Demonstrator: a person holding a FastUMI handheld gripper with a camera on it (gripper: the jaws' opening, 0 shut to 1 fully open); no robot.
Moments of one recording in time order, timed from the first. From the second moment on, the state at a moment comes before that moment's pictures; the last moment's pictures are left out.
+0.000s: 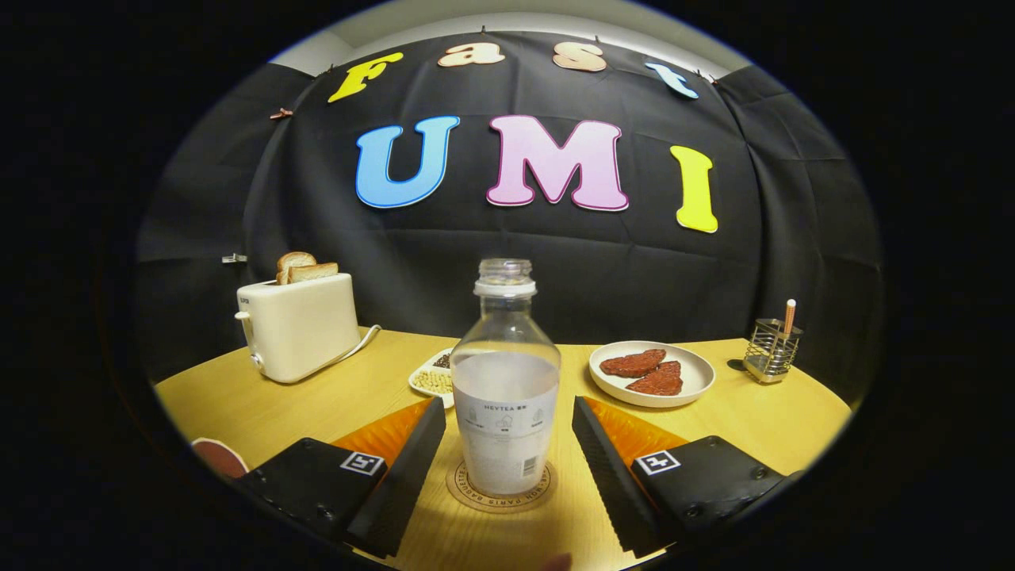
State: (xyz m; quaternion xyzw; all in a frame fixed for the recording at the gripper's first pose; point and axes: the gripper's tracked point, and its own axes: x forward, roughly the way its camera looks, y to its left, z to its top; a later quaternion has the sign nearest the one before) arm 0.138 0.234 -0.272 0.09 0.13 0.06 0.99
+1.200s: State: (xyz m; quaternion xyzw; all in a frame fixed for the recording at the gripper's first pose) arm 0.020 0.102 -0.050 0.01 0.03 0.02 1.00
